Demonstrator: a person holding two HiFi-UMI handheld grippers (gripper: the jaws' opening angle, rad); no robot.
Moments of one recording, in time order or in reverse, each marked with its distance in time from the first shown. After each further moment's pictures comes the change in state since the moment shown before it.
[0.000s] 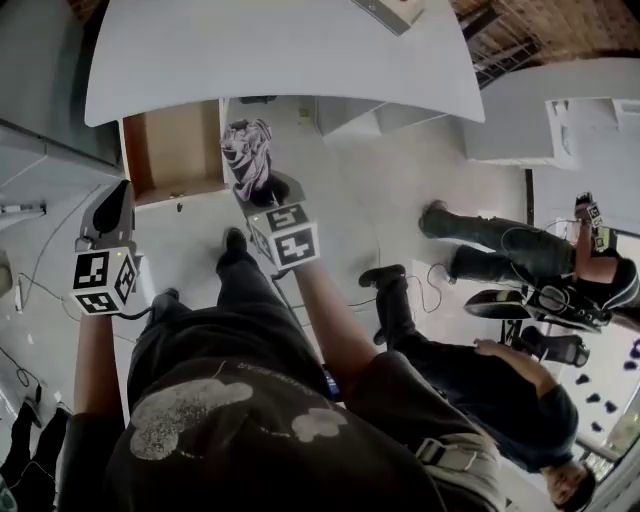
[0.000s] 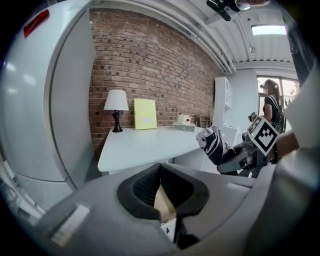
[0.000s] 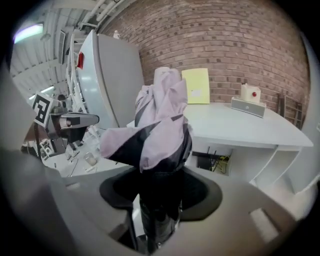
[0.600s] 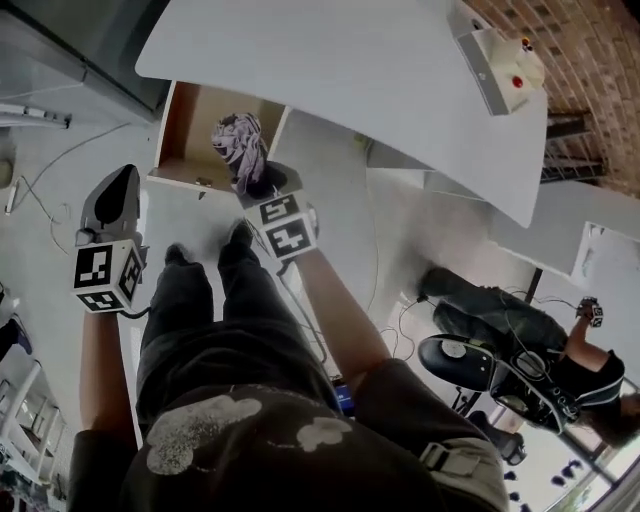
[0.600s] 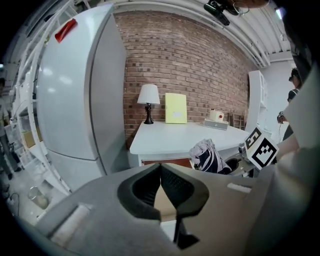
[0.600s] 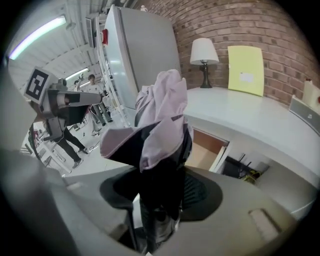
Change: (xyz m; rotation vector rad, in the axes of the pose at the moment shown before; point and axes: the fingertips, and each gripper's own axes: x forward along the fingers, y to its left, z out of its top) left arm -0.007 0.055 -0.046 -0.159 0.050 0.332; right arm 0.126 0.045 -0.011 -0.279 0.167 0.312
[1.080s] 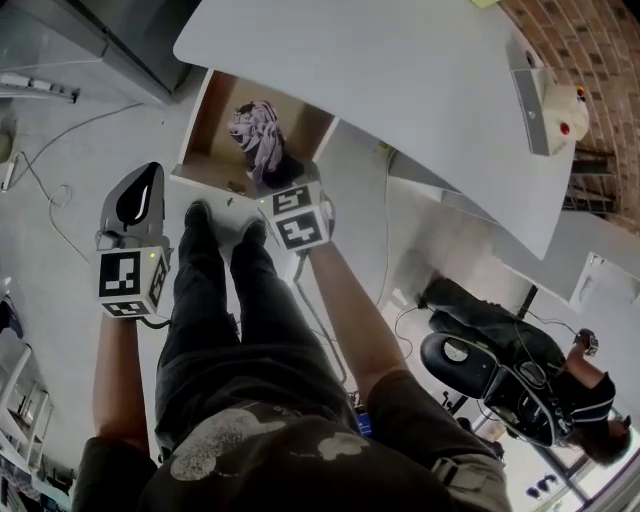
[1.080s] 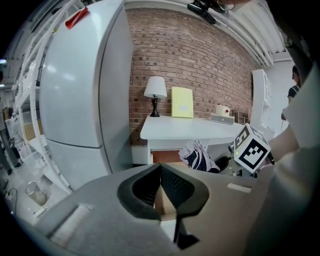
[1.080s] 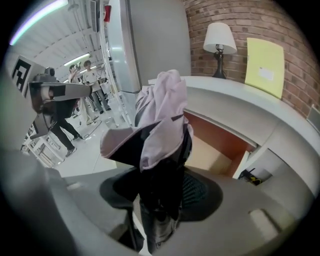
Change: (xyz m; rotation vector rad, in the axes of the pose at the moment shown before) left arm 0.031 0.046 -0.059 -0.008 -0.004 0.026; right arm 0.101 0.007 0.001 -0.095 0.085 -0.029
